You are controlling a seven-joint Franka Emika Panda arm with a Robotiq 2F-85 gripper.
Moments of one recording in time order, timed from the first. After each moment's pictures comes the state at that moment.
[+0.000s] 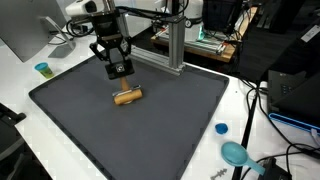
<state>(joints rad) -0.14 0.32 0.09 -1.97 0.18 2.41 -1.15</state>
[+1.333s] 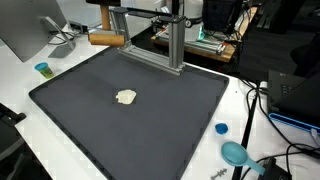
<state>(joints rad) -0.08 -0.12 0.03 -2.00 -0.14 2.09 -0.76</state>
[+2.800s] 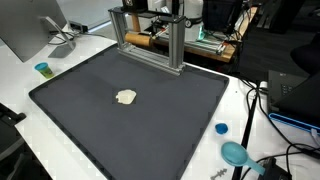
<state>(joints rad) -0.02 -0.22 -0.02 -2.14 -0.07 1.91 -0.16</state>
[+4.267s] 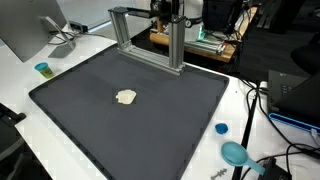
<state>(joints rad) -0.02 -0.50 0.00 -2.46 -0.02 1.84 0.04</state>
